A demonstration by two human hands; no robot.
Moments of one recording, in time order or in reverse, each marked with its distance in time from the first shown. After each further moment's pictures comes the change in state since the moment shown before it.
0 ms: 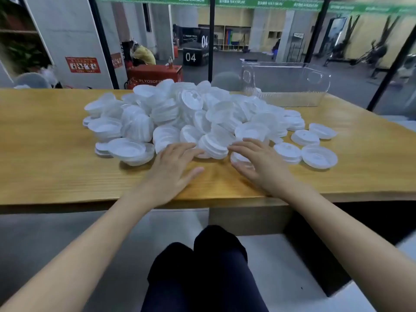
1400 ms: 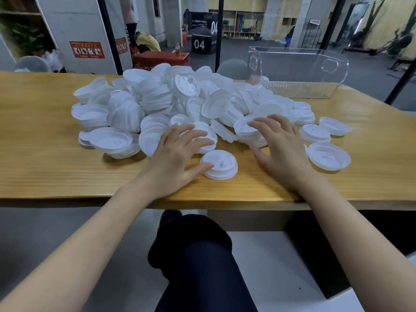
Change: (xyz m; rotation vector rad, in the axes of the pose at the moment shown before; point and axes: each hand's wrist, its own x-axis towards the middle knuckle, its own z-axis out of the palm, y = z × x) left_hand 0.027 0.015 0.017 0.044 0.123 0.105; right_hand 0.010 0.050 -0.004 -0.142 0.206 0.039
